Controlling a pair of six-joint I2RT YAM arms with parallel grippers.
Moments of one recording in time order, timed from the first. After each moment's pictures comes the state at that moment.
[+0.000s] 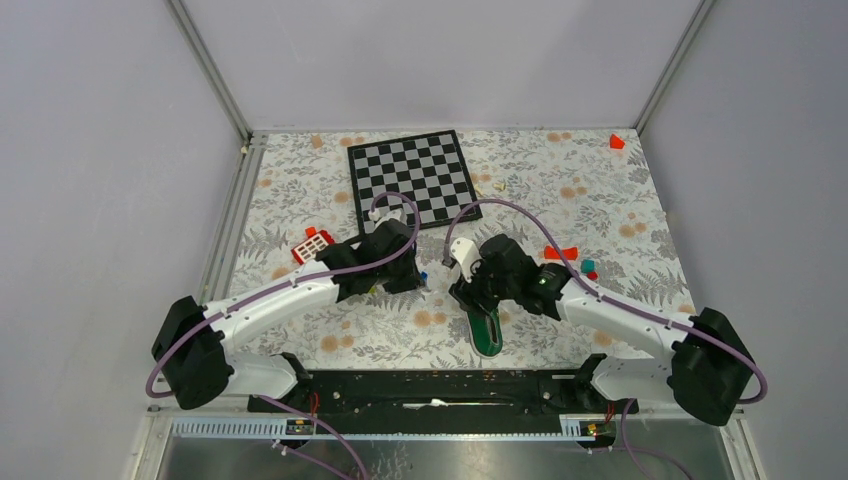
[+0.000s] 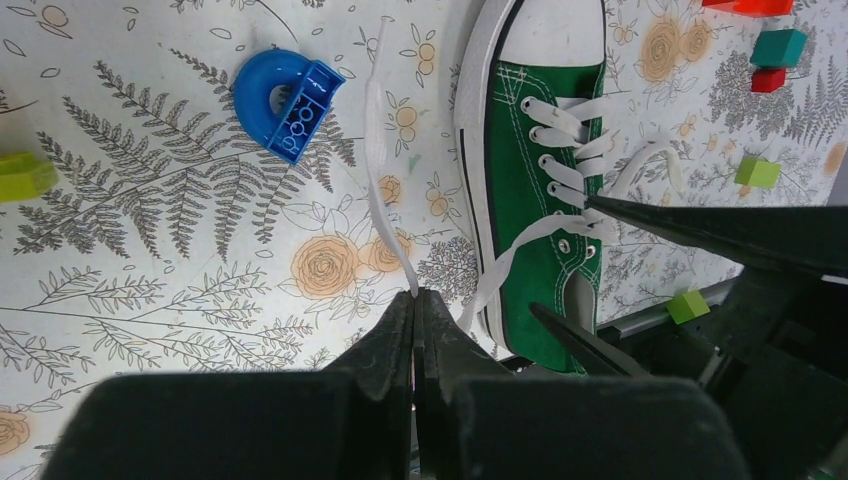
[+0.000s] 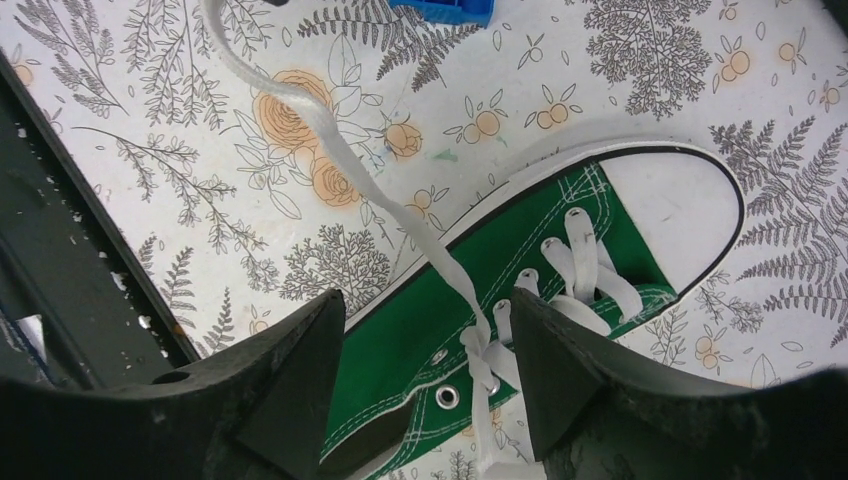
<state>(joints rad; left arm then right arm) -0.86 1.29 0.95 -0.55 -0.08 -0.96 0.84 1.20 0.73 -0.34 -0.15 -0.17</state>
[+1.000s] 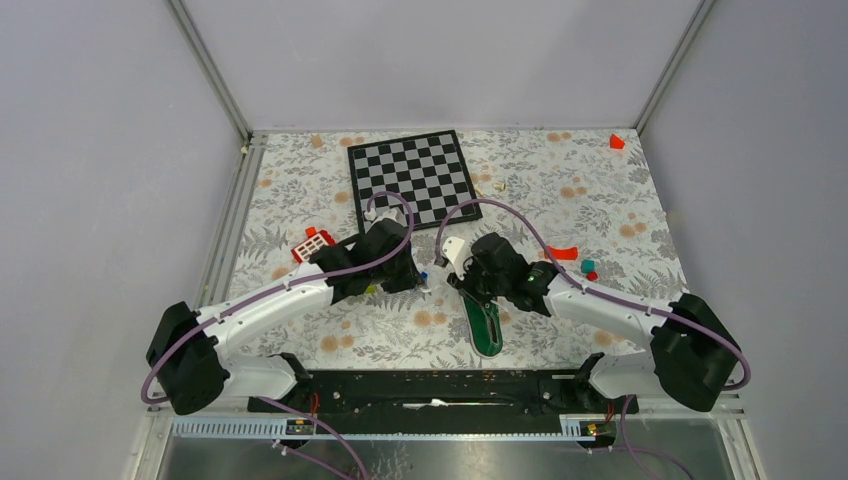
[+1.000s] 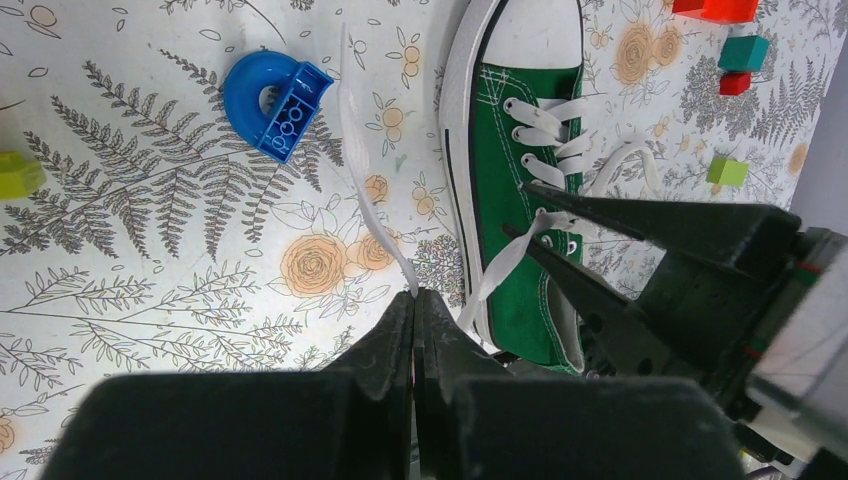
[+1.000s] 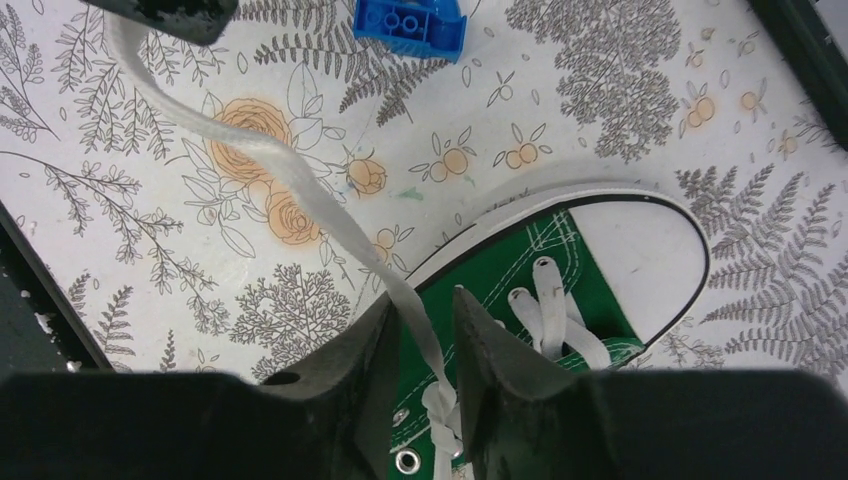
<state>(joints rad) -0.84 1.26 0.93 -0.52 -0.05 -0.97 0.84 1.32 0.73 -0.22 -0.12 -0.25</state>
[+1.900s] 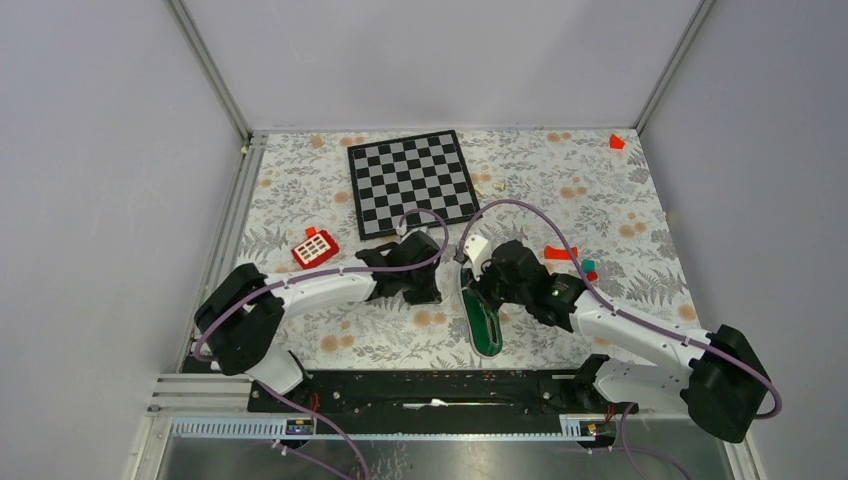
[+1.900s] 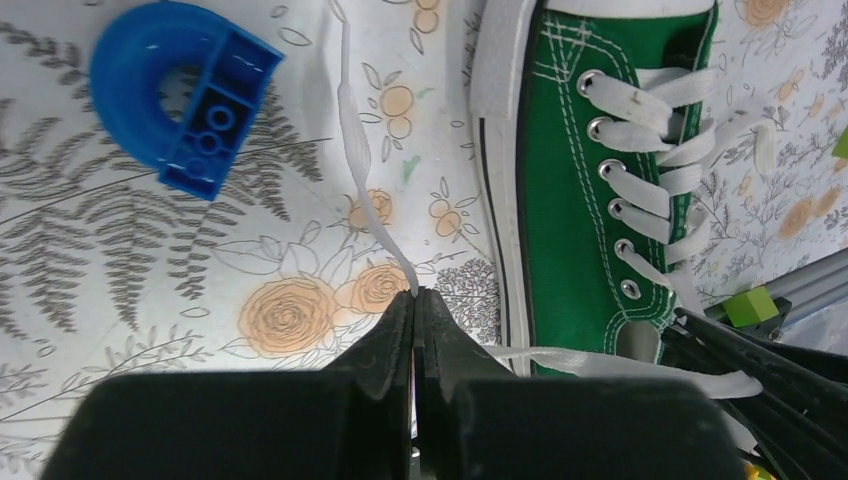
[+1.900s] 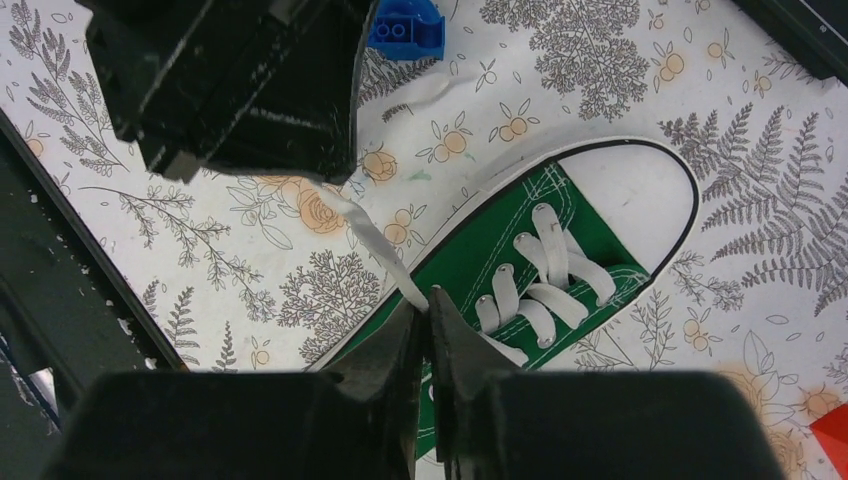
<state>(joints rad) -0.89 1.53 0.91 -0.36 0.00 -0.97 0.83 1.11 0.64 -0.23 -0.09 -0.09</state>
